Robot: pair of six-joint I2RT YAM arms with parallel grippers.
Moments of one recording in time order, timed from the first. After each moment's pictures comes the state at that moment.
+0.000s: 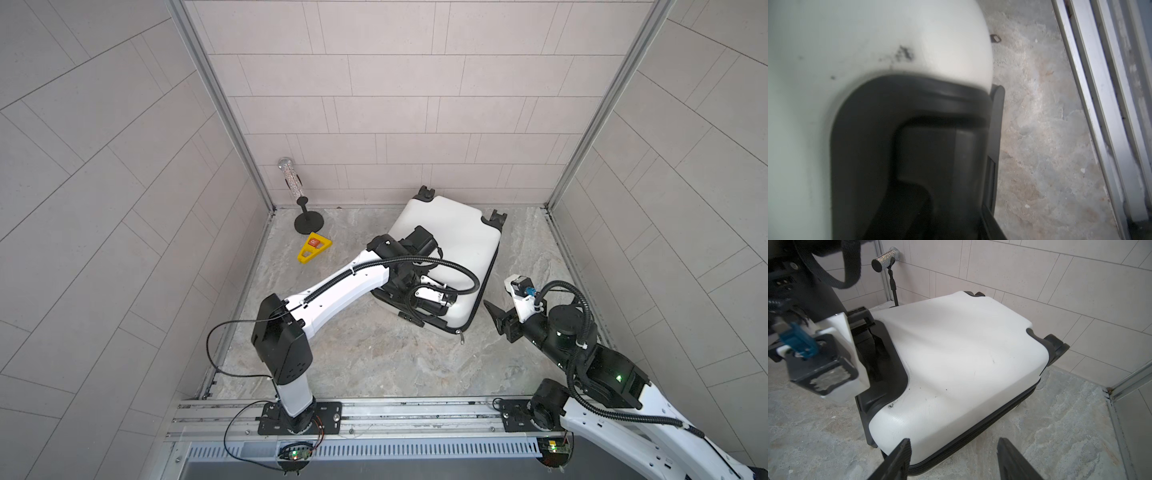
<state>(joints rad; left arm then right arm) -0.81 1.74 1.65 -1.16 0.21 1.15 0.73 0.45 0.67 -0.57 0.28 0.01</state>
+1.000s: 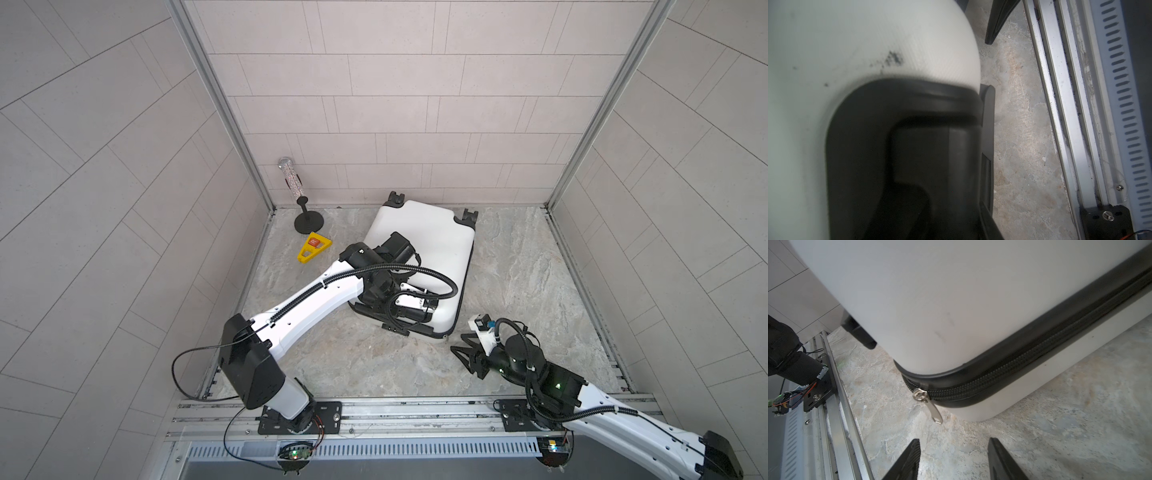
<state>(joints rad) -0.75 1.54 1.46 -1.18 0.28 1.06 0.85 0.44 0.08 -0.06 -0.04 0.32</state>
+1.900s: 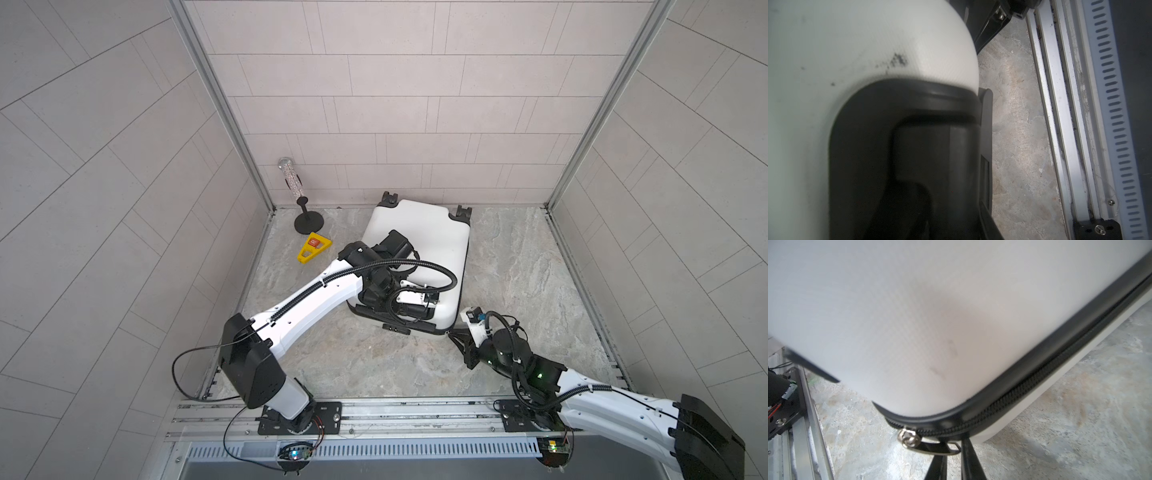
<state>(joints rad) -0.74 1.54 1.47 -1.16 0.33 1.00 0.85 0.72 0.10 0.21 0.05 0.31</state>
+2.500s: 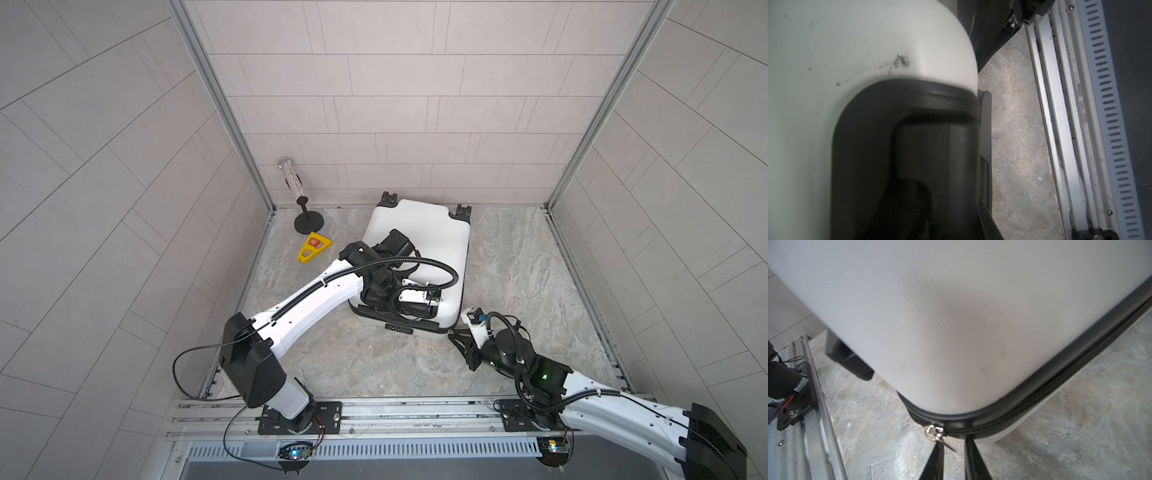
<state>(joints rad) -0.74 1.55 1.47 -1.14 0.35 0.98 0.86 0.68 0.12 0.14 0.02 0.28</state>
